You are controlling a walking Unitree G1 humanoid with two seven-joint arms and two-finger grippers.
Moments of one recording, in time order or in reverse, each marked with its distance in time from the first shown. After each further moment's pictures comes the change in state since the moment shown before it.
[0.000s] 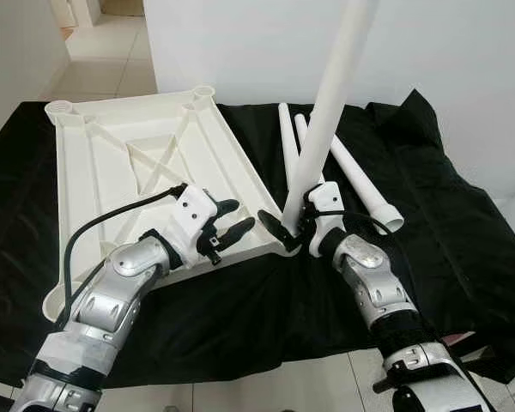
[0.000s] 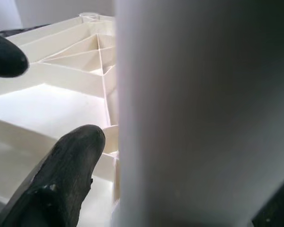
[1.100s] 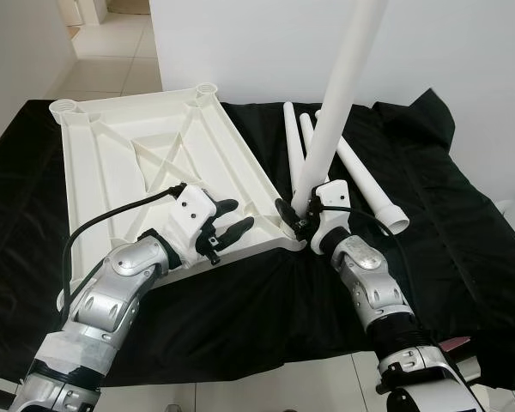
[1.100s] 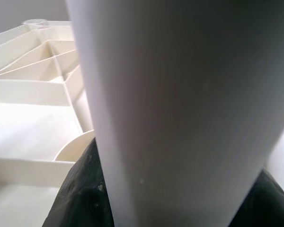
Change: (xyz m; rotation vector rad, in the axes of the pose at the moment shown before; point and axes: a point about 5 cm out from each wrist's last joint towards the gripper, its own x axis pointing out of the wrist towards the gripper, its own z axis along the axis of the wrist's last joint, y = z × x) left arm -0.001 0.001 0.000 0.003 0.004 0.000; right arm -0.003 0.000 -0.001 0.079 0.003 -0.260
